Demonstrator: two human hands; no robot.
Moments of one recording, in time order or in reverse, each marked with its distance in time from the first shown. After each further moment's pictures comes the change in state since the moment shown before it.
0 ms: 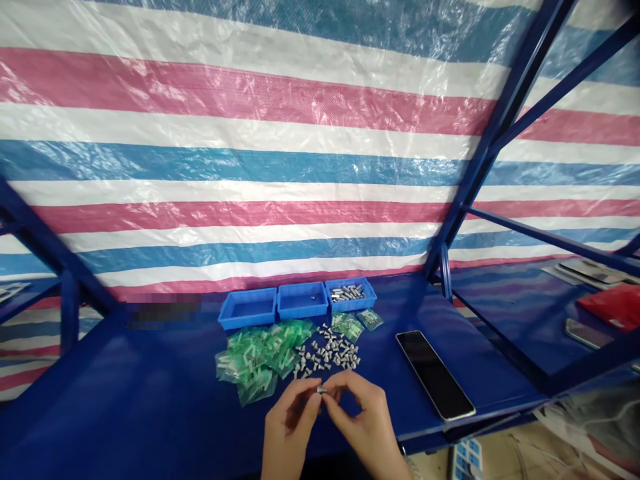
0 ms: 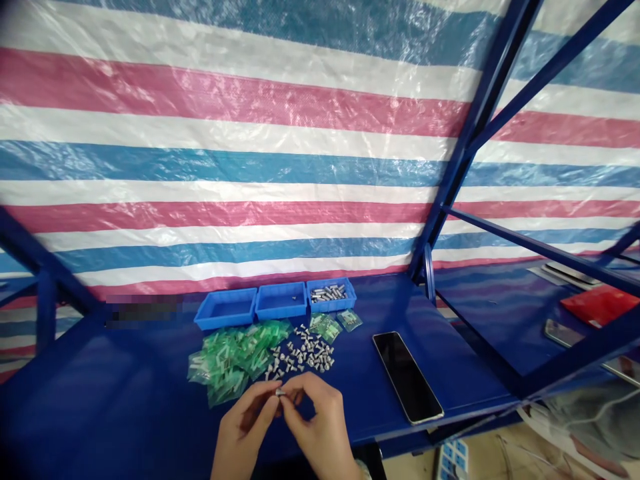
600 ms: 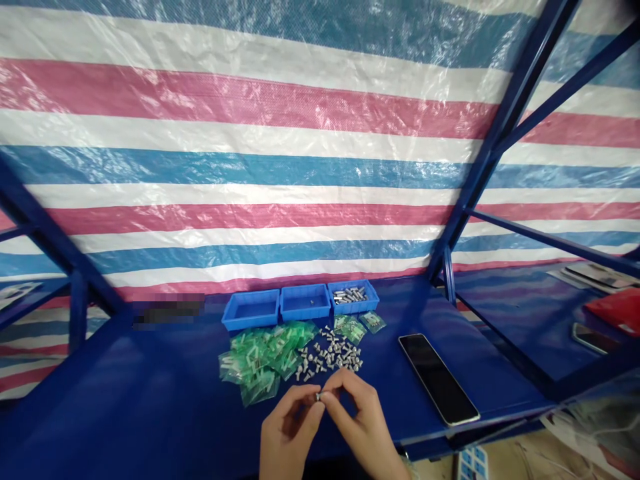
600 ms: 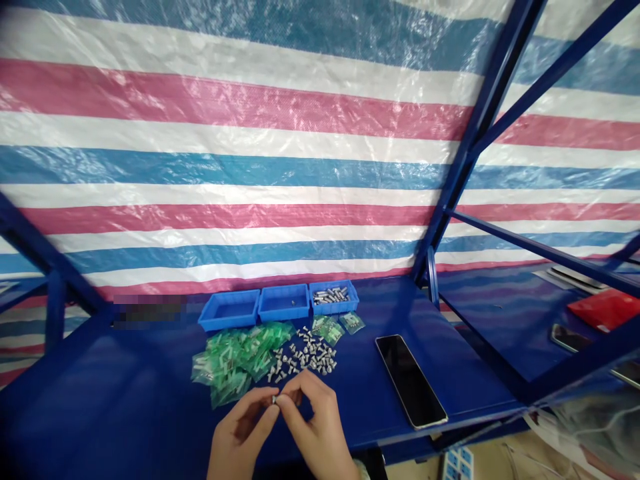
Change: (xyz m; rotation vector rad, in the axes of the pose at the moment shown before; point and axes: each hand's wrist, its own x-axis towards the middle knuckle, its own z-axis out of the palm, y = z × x) left_hand -0.007 0.016 0.001 -0.073 0.065 -0.071; right_hand 0.003 -0.008 0.003 0.092 -0.077 0.012
